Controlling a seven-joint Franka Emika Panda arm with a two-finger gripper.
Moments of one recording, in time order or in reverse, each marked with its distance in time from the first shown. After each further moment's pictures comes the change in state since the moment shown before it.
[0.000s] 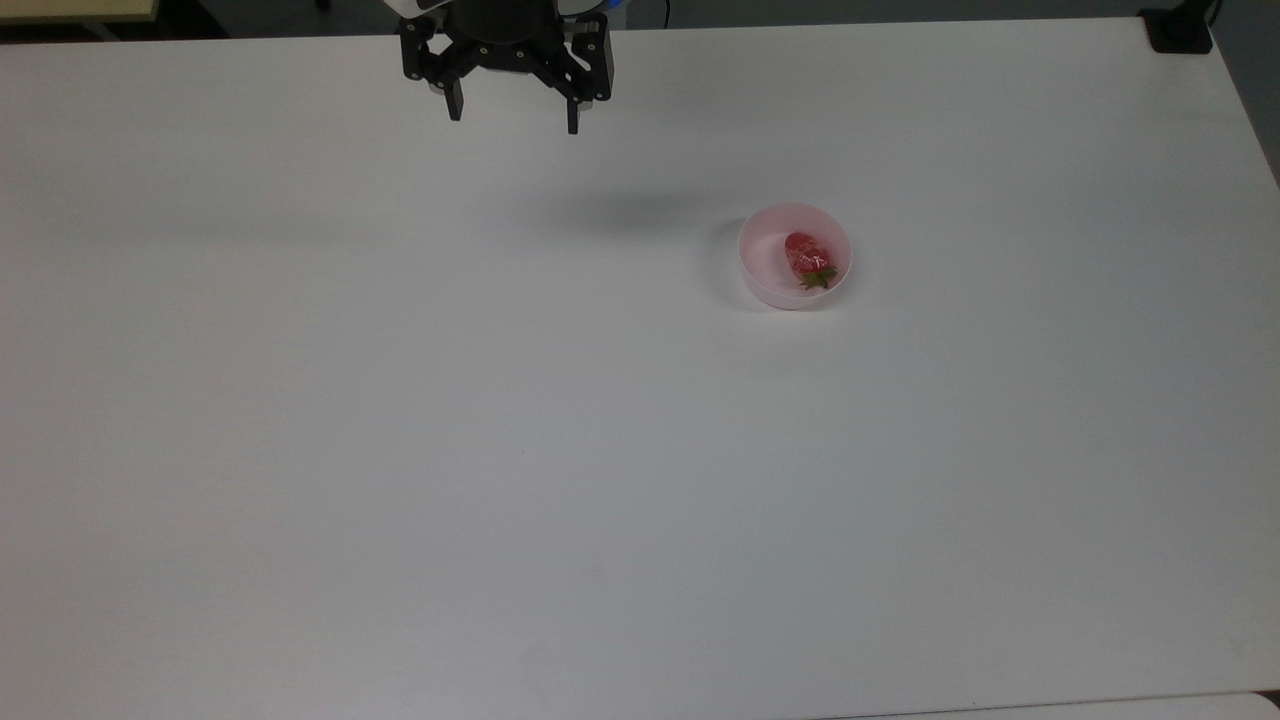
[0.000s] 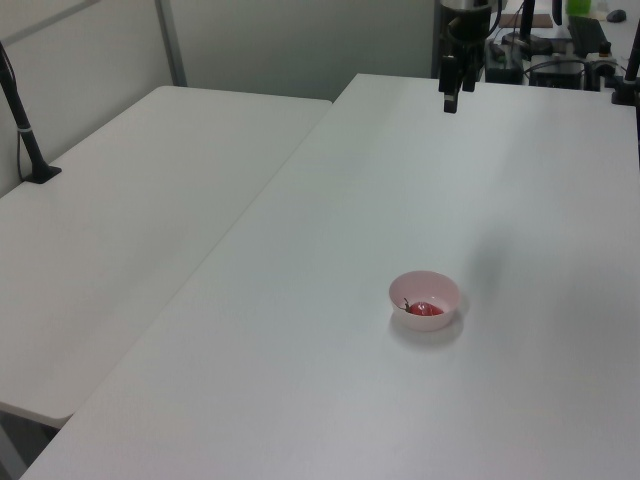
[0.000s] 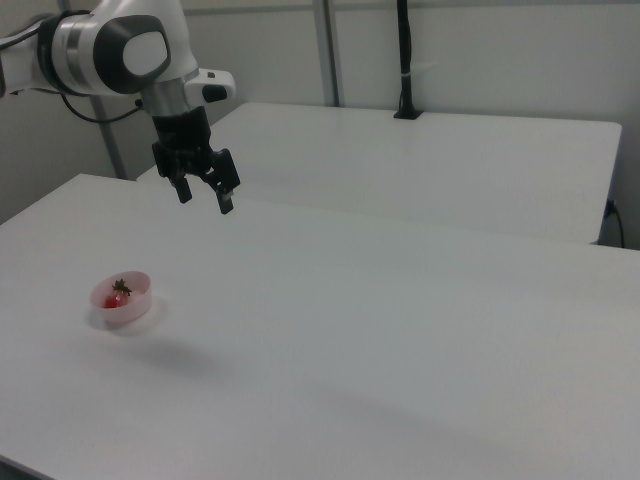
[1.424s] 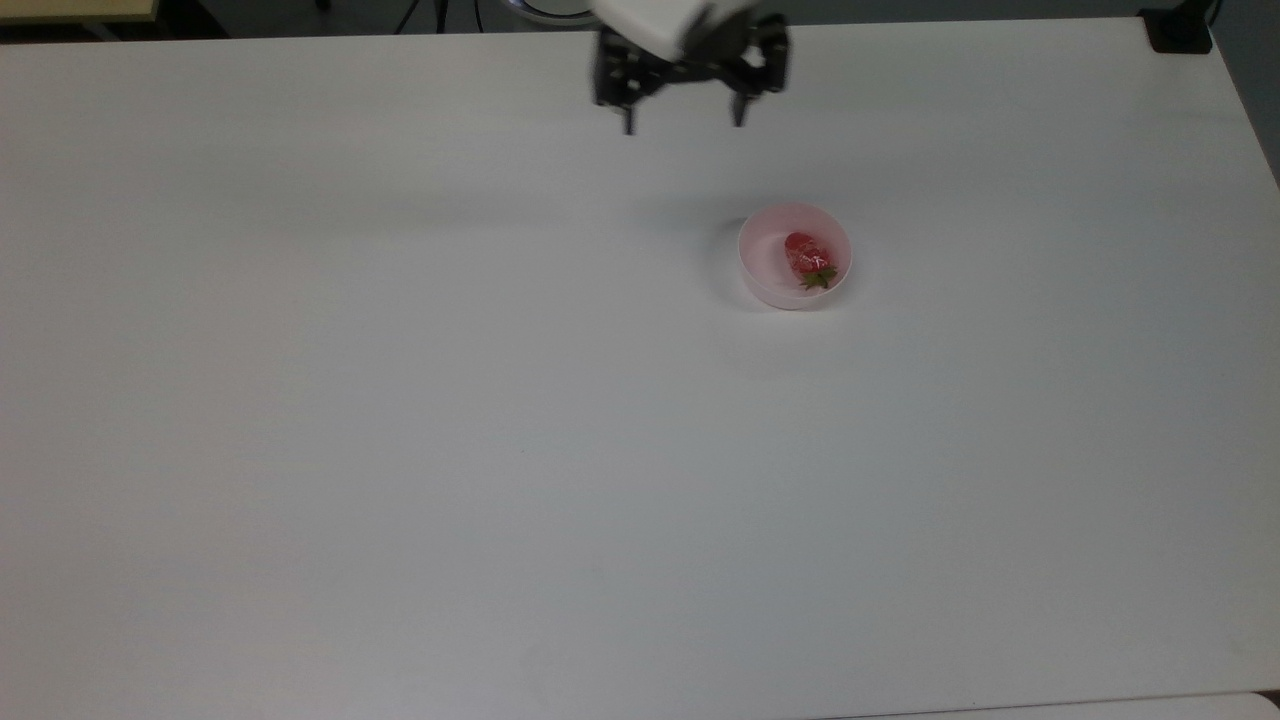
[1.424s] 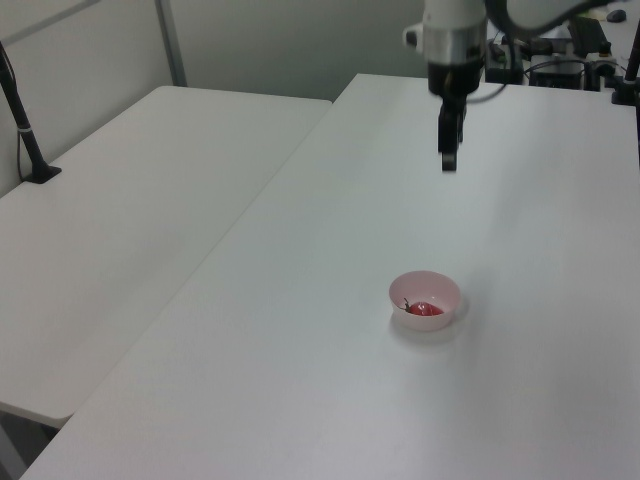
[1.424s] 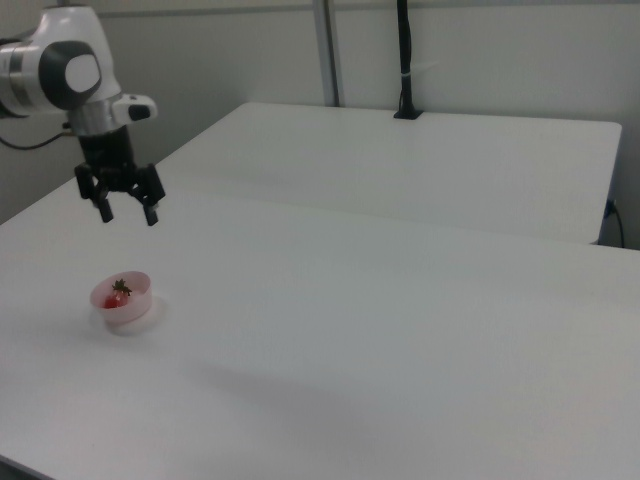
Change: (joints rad) arm 0.261 0.049 0.005 -0.026 0.001 -0.014 0.009
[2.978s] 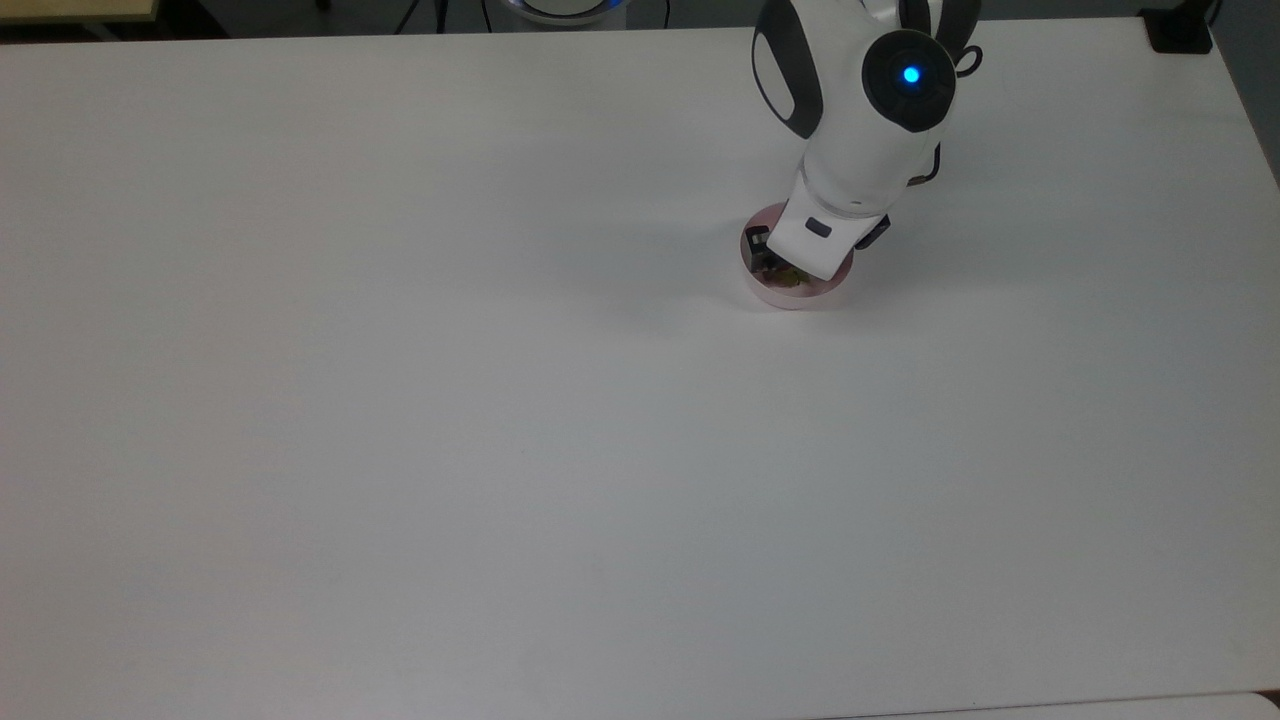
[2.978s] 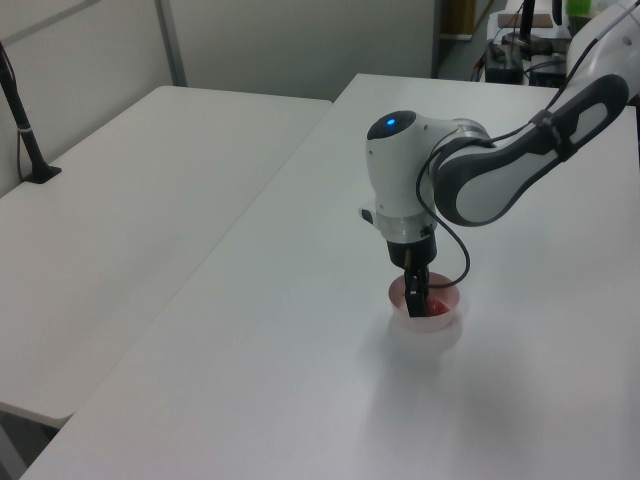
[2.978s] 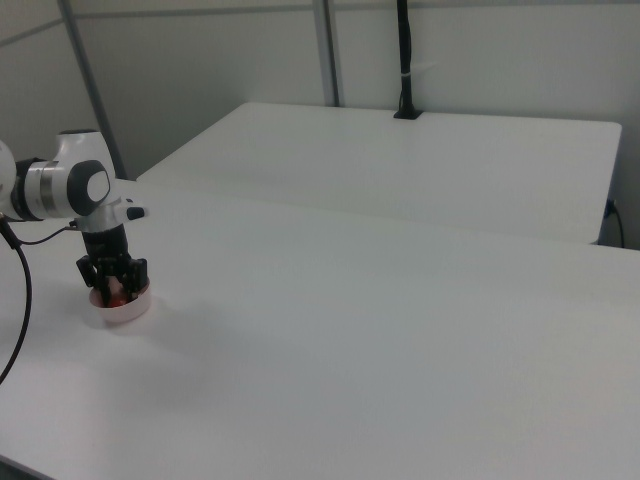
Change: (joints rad) arm 0.170 0.368 -0.005 -0.018 0.049 0.304 0.057
